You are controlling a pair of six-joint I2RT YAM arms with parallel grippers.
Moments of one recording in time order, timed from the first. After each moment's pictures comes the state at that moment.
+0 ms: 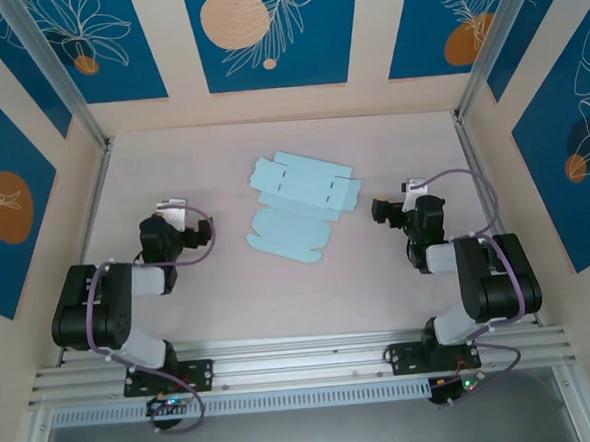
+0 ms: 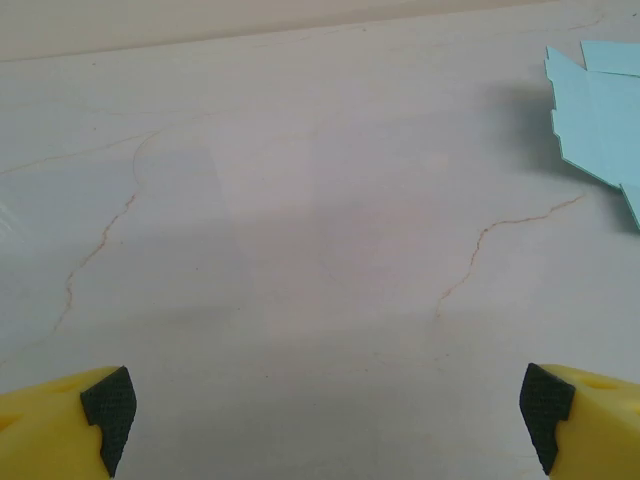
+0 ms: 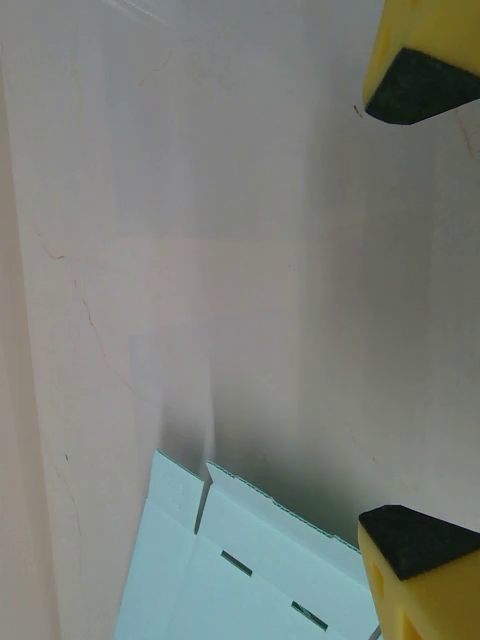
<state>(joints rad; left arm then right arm) -0.03 1.54 0.39 0.76 0.13 0.08 0.02 1.52 0.39 0.73 -0.08 0.10</state>
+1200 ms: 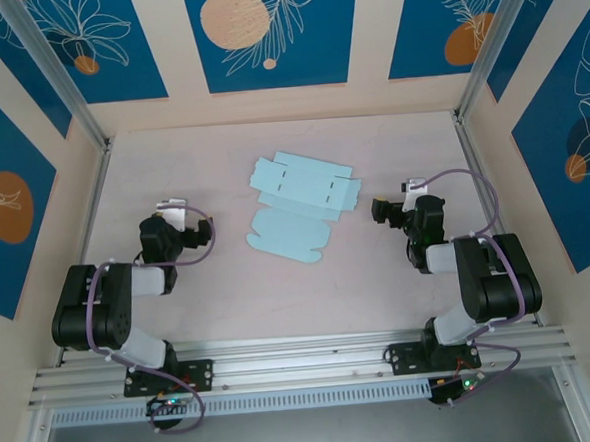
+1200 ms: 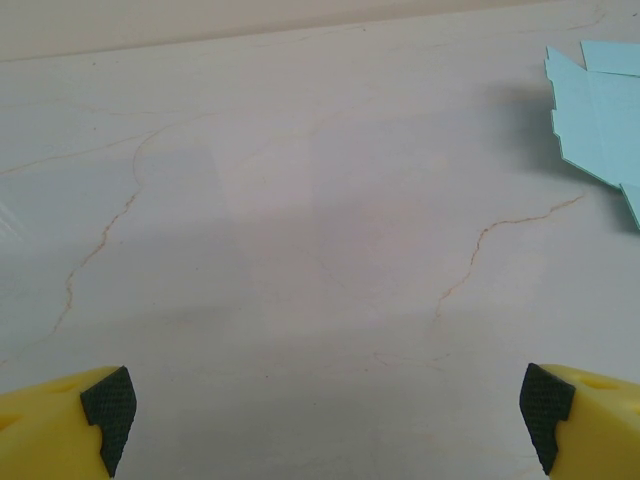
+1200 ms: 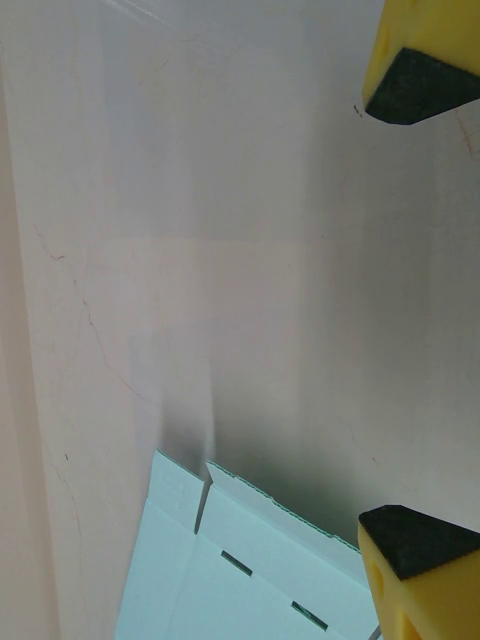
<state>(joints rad) -0.03 1.53 0.39 0.76 0.13 0.08 0.02 1.52 0.39 0.73 -0.08 0.10</state>
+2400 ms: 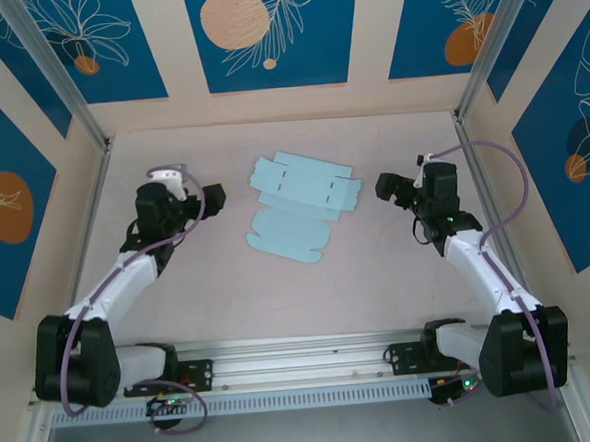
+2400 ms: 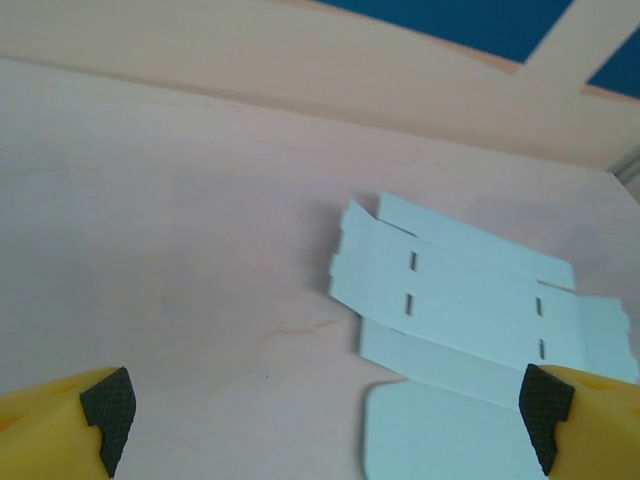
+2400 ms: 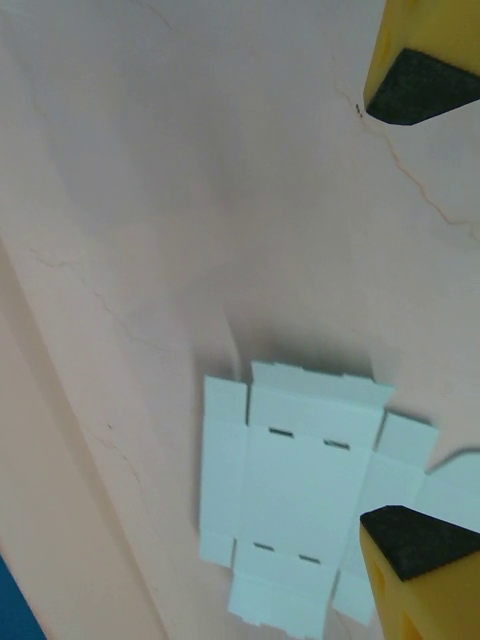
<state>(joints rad) -0.19 1.26 0.73 0.14 0.21 -0.31 0.08 1.13 0.78 -0.23 -0.06 0.41</state>
